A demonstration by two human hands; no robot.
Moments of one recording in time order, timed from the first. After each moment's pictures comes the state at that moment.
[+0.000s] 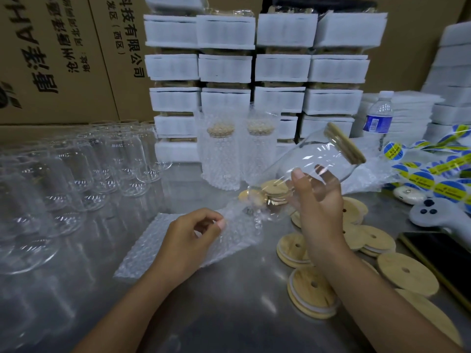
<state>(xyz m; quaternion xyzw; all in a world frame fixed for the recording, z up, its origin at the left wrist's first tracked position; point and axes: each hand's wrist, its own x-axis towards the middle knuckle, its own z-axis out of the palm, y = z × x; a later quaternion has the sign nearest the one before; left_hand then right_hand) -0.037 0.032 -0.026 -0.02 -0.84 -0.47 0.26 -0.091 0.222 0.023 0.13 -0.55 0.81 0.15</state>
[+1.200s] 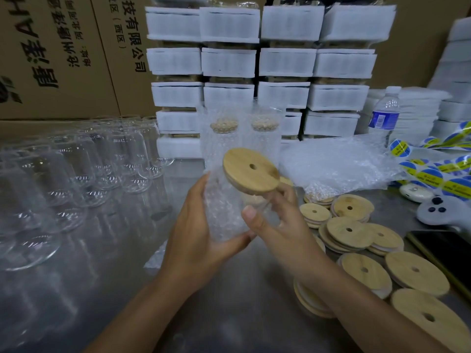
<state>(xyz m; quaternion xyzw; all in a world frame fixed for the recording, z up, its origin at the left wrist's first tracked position) -0.015 0.060 -0.004 -0.06 -0.82 -0.41 0.39 -0.063 0.199 0.004 0.32 -0.70 0.64 0.07</state>
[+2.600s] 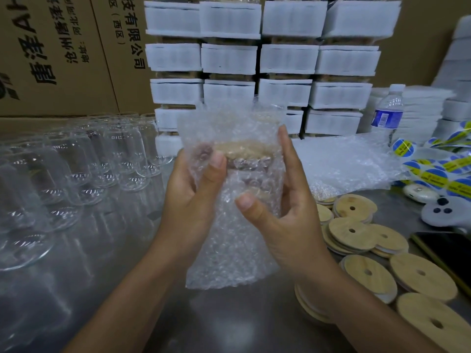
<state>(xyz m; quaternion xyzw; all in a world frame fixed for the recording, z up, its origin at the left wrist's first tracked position) -0.013 0.071 0.044 -0.08 -0.66 -0.68 0.31 -0.052 0.196 0.028 0.40 -0.60 0.68 0.13</state>
